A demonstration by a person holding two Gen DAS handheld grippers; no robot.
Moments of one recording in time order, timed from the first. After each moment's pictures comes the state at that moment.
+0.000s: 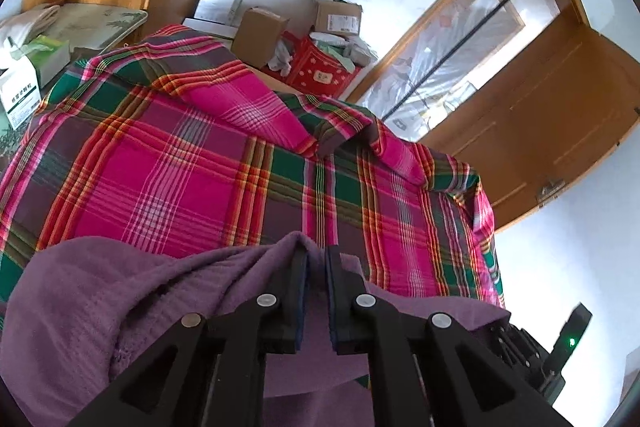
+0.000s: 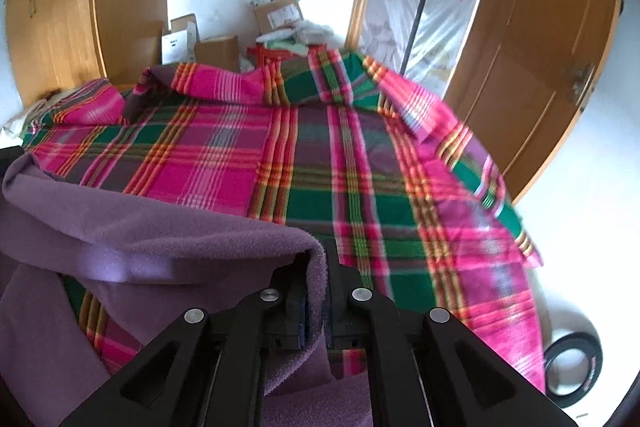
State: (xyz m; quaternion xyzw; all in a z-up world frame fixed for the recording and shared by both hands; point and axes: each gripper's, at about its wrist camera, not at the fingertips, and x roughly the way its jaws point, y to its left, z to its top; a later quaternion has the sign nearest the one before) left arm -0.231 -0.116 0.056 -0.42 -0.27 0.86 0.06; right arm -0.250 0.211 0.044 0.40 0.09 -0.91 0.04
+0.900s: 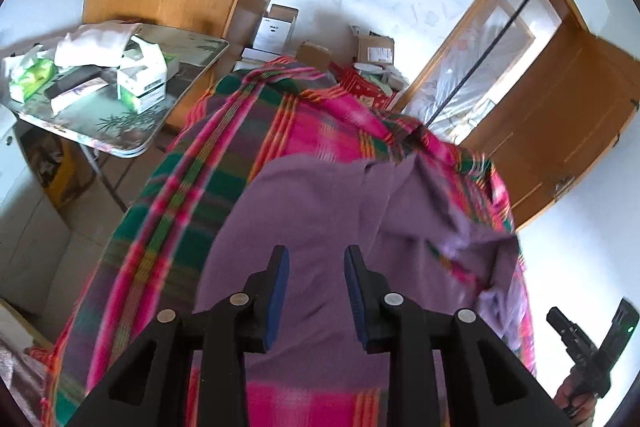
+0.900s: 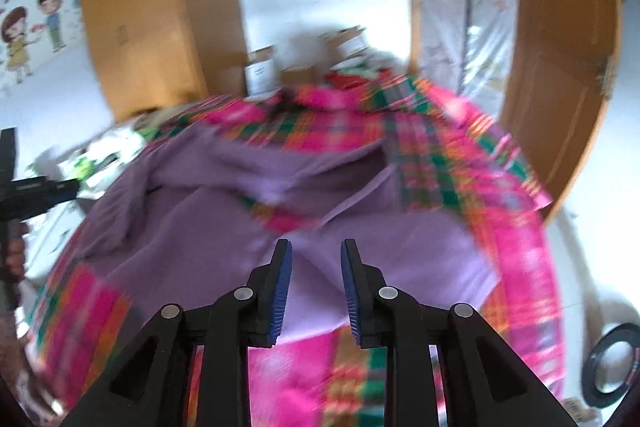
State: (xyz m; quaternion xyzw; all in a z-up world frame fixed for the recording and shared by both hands) left arm -0.023 -0.206 0.075 -0.40 -0.24 0.89 -0.01; right arm -0.054 0.214 0.103 0.37 0.03 -0.91 0.20
